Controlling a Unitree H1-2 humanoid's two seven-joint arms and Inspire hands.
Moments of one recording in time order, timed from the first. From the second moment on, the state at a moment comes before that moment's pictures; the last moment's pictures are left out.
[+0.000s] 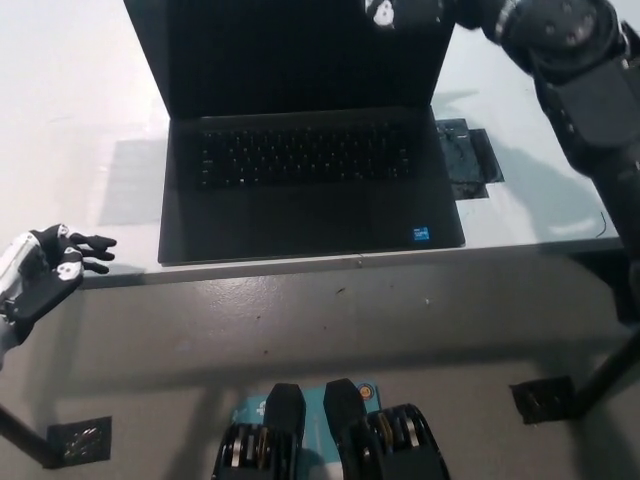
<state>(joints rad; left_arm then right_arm) -0.28 0.43 0.18 0.06 -0.23 0.10 -0.28 -1.22 -0.25 0.24 0.88 -0.05 -0.04 0.45</state>
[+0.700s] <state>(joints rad) -0.28 0.44 0.18 0.06 -0.23 0.10 -0.28 -0.75 -0.20 0.07 0.35 0.12 0.09 0.45</state>
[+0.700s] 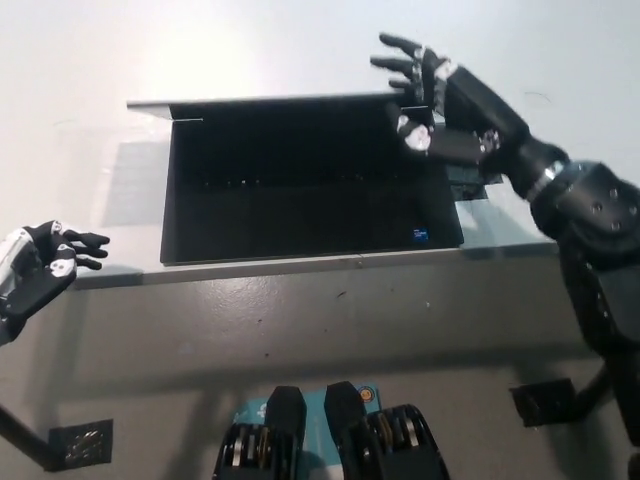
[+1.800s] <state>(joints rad) -0.31 0.45 0.19 0.07 -0.23 0.11 -0.28 -0.44 -0.13 0.03 0.21 0.23 0.30 0.43</state>
